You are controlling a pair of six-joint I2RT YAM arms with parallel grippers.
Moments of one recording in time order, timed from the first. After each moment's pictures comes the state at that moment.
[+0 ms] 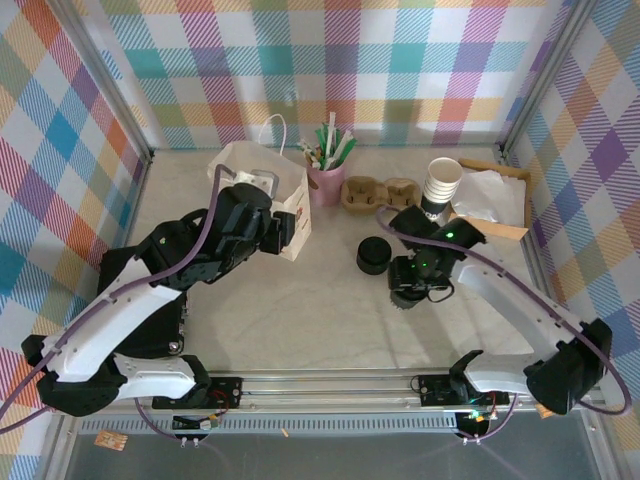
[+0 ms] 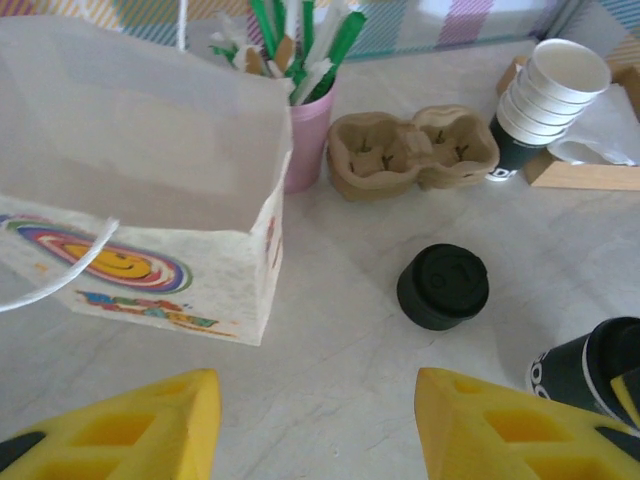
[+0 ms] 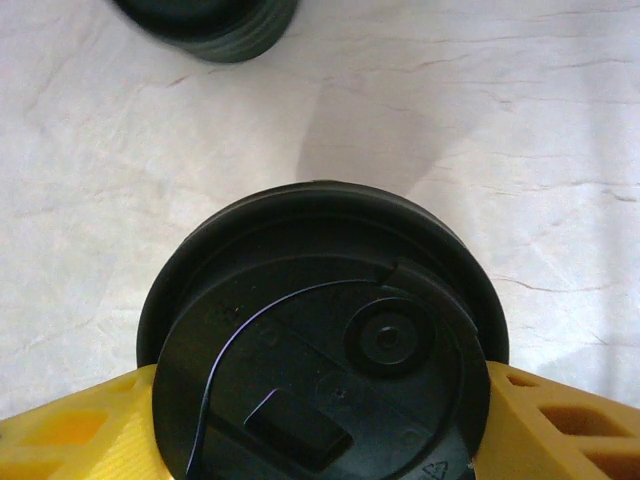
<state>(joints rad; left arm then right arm) -0.90 1.22 1.60 -1.05 -0.42 -0.45 0.60 1.23 1.19 -1.31 0.10 0.58</state>
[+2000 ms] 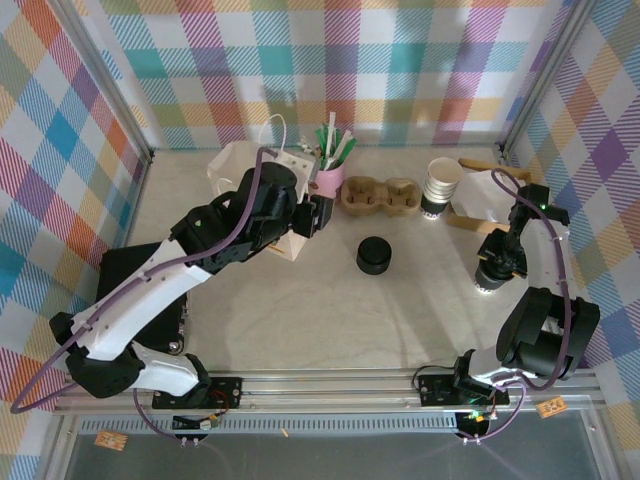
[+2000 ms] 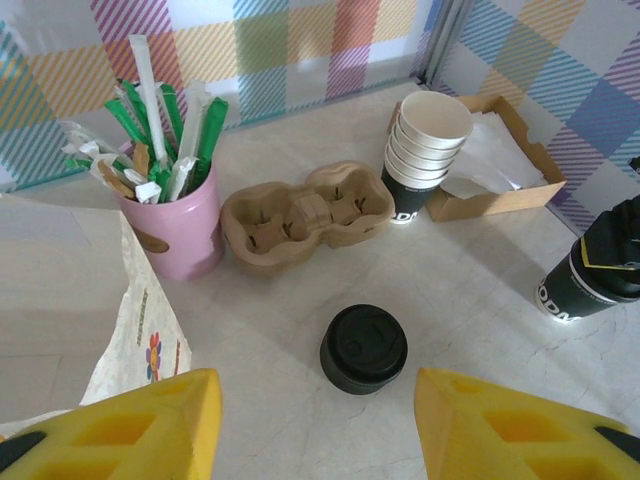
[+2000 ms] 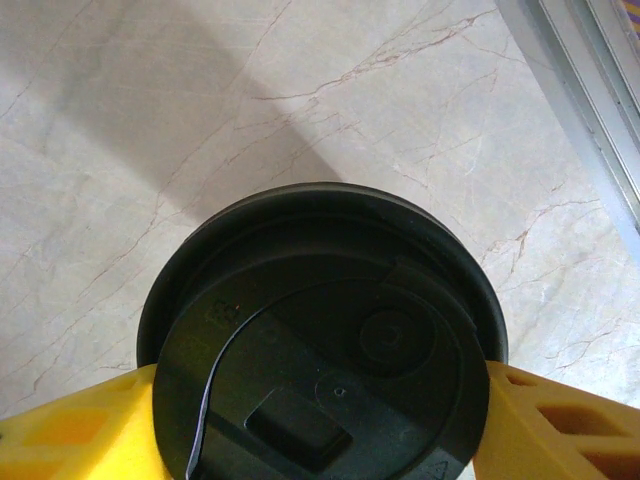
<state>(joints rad) -0.90 1.35 1.66 -0.82 -0.29 -0.29 -0.33 1.43 1.16 -1.08 0.07 0.25</state>
